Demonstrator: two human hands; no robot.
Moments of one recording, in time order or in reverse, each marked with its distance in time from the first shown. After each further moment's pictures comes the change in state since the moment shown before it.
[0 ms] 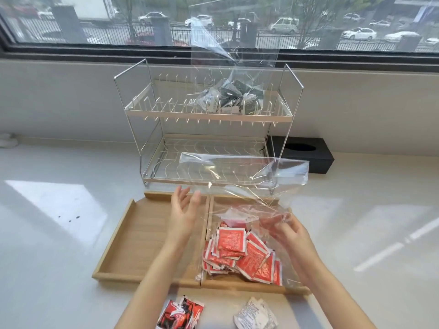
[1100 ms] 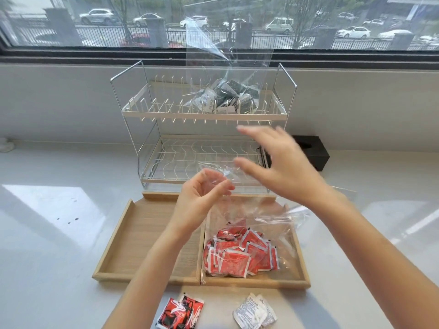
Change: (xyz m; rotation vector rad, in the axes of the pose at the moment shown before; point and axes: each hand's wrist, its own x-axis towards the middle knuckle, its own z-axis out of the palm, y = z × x) left_hand -0.020 0.062 0.013 -0.070 -0.352 0.289; right_hand -0.010 -0.148 0.041 -1.005 -0.088 -0.894
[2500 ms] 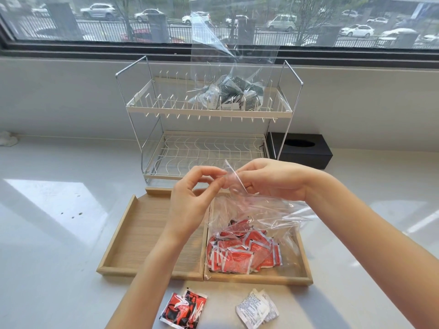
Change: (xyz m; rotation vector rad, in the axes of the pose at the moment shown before) left_hand -0.014 0.008 -0.008 0.218 0.166 0.094; right_hand 0.012 -0.002 0.011 0.829 -0.862 0.423
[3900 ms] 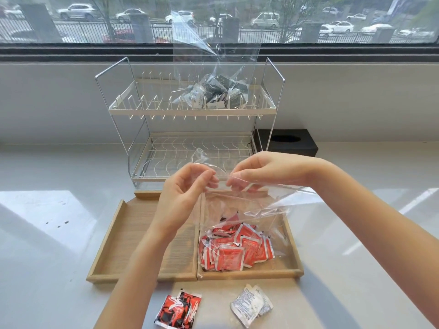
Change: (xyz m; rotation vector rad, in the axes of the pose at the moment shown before) left_hand 0.008 0.002 -0.001 -0.114 -0.150 -0.012; right_hand -0.015 0.011 -0.024 -0.313 0.103 0.011
